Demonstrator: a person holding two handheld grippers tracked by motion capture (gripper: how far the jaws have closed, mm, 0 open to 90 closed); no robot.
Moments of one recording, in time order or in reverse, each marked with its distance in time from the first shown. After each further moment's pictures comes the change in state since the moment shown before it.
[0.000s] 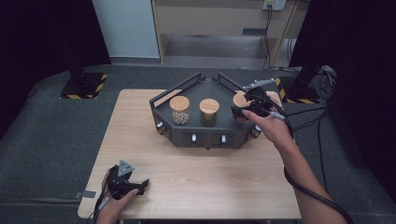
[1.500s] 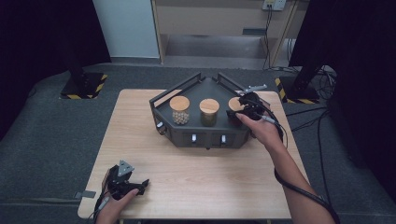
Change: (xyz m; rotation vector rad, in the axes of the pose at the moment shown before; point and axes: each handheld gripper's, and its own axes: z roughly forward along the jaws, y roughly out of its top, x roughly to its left) left arm 0.000 0.000 0.000 0.000 0.000 0.000; right arm -0.001 -0.016 0.038 0.004 0.012 0.046
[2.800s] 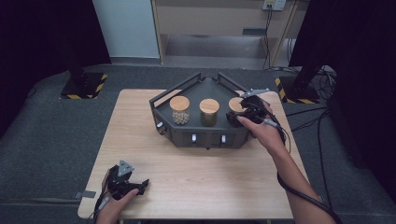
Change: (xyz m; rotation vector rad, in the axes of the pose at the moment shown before) left arm 0.000 0.000 0.000 0.000 0.000 0.000; right arm 0.002 -0.015 -0.009 -0.033 0.004 0.004
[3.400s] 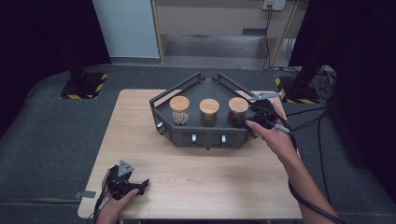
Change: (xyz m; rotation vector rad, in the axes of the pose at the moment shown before) left arm 0.000 0.000 0.000 0.000 0.000 0.000; right arm 0.001 -0.016 -0.040 -0.038 0.000 -0.004
